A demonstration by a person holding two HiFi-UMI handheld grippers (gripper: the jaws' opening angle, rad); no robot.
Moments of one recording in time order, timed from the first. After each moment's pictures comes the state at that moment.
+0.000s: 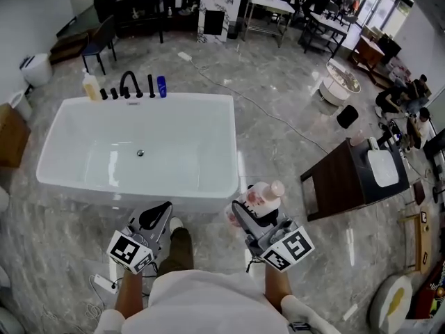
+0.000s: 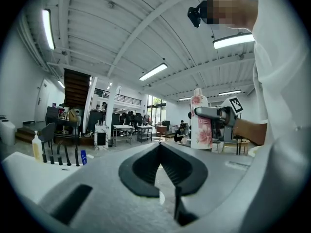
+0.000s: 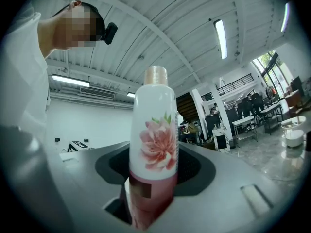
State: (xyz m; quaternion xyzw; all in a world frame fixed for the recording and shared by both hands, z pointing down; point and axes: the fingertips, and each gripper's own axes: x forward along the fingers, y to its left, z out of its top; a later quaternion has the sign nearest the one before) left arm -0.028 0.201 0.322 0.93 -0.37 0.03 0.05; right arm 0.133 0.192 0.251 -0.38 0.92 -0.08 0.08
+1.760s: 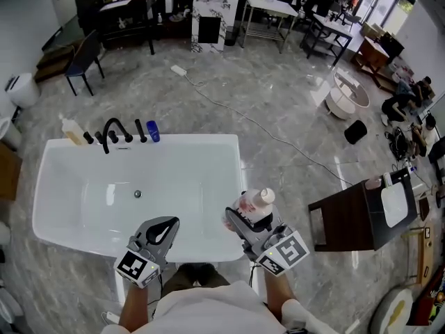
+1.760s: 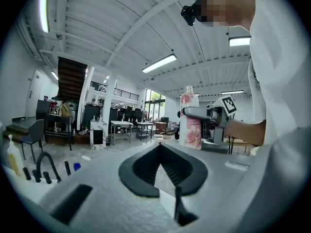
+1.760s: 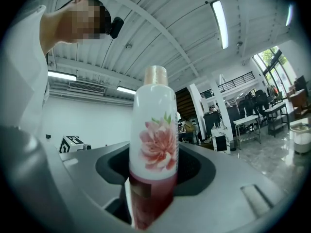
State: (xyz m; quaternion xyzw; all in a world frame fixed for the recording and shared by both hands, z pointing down) left arm -0.039 -0.145 0.329 0.94 -0.34 0.05 0.07; right arm 0.091 -0.176 0.261 -0.38 0.92 -0.08 0.06
